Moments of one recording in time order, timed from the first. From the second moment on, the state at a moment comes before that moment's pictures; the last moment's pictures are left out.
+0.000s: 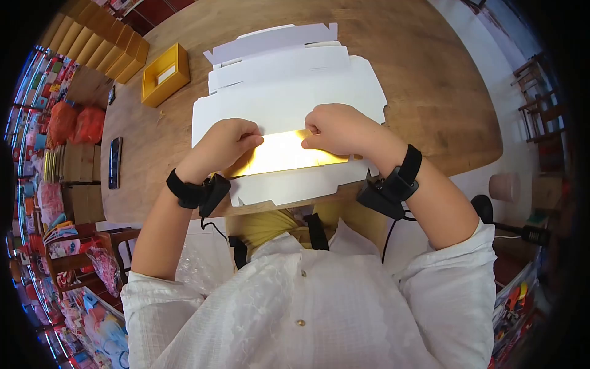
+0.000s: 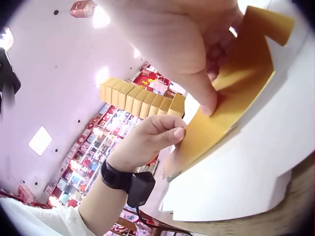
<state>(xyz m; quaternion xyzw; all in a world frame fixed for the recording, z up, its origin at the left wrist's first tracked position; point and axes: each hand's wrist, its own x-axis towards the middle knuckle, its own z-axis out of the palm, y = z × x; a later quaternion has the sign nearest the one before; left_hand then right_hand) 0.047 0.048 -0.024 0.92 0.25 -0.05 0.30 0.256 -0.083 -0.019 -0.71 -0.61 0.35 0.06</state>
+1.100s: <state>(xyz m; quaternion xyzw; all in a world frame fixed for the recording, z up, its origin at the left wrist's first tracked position) 0.020 -0.010 -0.037 0.99 0.00 0.01 -0.11 0.218 -0.140 -0.060 -0.57 -0.79 -0.15 0.18</state>
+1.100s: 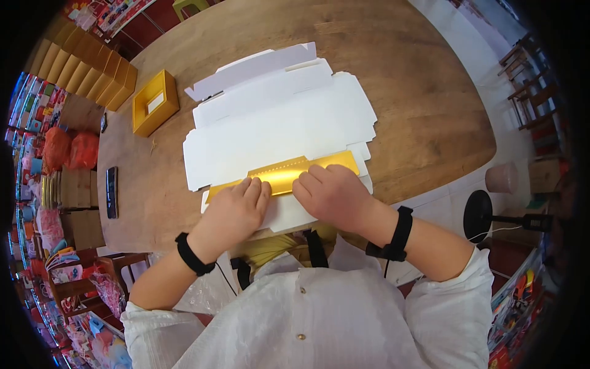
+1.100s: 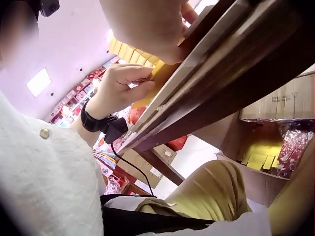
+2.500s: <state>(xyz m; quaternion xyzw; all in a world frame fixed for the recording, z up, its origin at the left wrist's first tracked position) 0.012 0.070 0.045 0.95 0.05 0.29 -0.02 0.286 -0.200 -0.056 -0.61 -0.31 0.54 0.48</state>
